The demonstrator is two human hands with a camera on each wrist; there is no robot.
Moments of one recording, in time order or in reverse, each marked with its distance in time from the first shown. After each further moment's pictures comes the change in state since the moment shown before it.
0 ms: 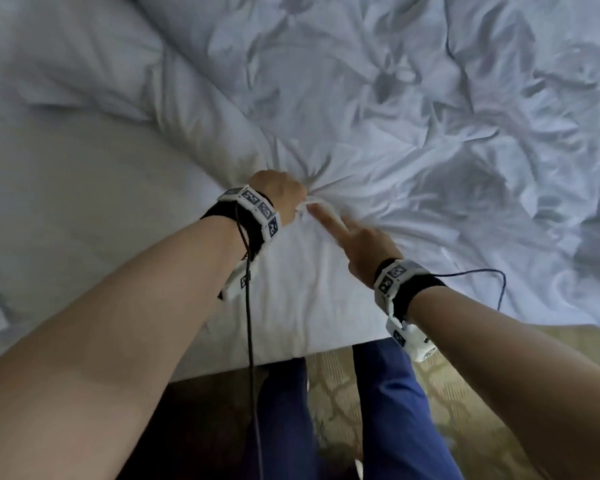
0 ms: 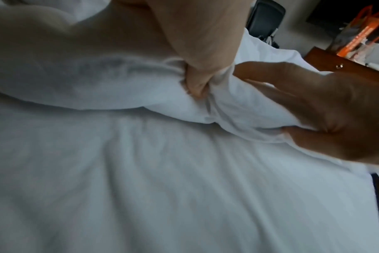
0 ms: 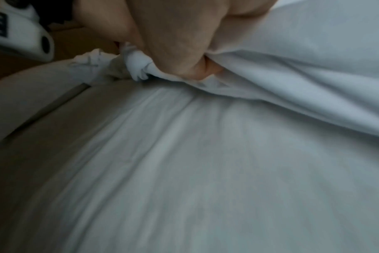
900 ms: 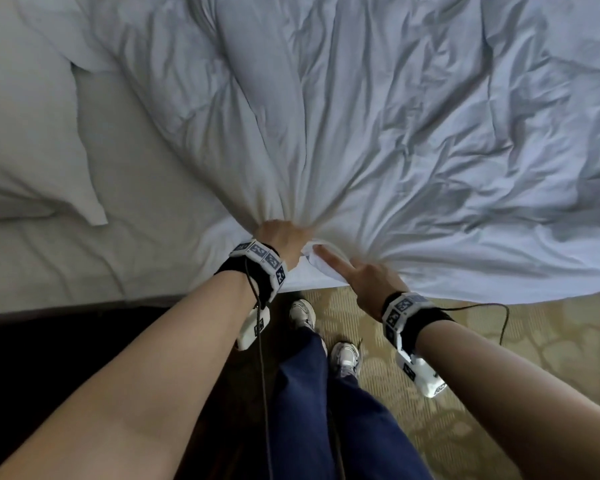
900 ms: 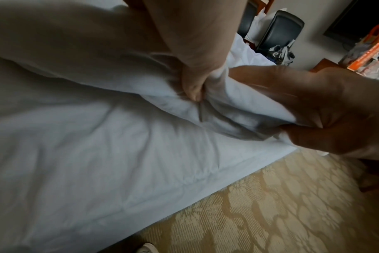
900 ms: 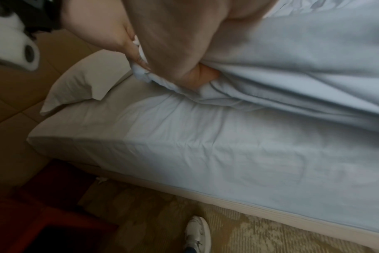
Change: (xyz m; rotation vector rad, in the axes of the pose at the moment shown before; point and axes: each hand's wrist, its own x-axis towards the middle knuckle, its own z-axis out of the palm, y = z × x) left_hand -0.214 0.050 0.150 -0.148 0.091 -0.076; right_hand -0.171 -0.130 0.073 -0.046 -0.078 -0.149
